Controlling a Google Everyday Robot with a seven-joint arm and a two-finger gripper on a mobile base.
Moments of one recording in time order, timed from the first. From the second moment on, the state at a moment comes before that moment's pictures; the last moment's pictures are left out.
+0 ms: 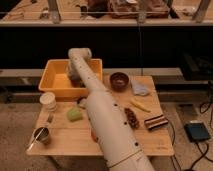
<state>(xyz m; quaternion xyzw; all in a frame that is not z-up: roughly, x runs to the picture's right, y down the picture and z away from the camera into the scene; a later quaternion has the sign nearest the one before) -0.239 -0.111 1.004 0.07 -0.26 -0.76 0.59</state>
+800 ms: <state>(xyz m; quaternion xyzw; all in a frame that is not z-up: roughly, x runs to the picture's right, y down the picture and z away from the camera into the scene) -0.310 -0.043 0.929 0.14 -0.32 -0.78 0.53</state>
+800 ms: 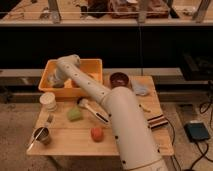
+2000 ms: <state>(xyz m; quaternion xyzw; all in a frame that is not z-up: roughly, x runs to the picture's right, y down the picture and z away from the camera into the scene) -0.274 -0.091 0.981 0.09 -0.27 -0.78 0.56</state>
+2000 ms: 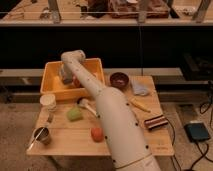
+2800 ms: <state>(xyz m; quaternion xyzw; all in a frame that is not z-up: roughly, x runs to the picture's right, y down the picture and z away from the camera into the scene) -0.321 -0.055 0.953 0.10 -0.29 -0.80 0.52</state>
